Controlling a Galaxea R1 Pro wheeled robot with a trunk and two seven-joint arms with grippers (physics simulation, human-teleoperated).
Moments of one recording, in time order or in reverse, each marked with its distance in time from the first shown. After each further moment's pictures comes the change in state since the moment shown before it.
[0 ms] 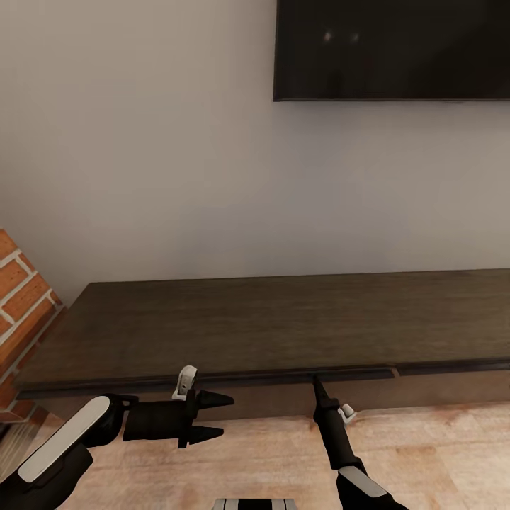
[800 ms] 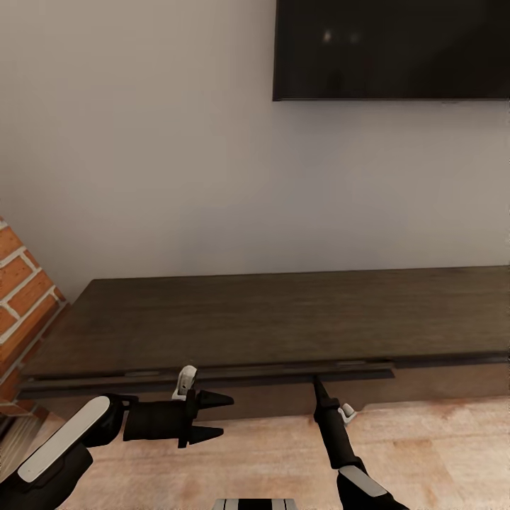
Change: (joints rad) left arm 0.000 0.001 0.000 0.000 0.000 0.000 0.000; right arm -0.001 -0.001 0.000 -0.001 0.000 -0.001 -0.003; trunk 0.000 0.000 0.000
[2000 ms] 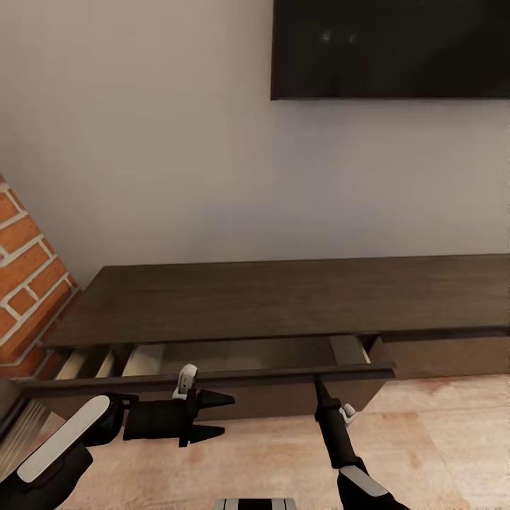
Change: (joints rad) left arm 0.000 0.000 0.000 -0.017 0.001 0.000 0.000; right arm 0.000 0.000 -0.009 0.001 -0.007 0.005 0.004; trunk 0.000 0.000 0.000
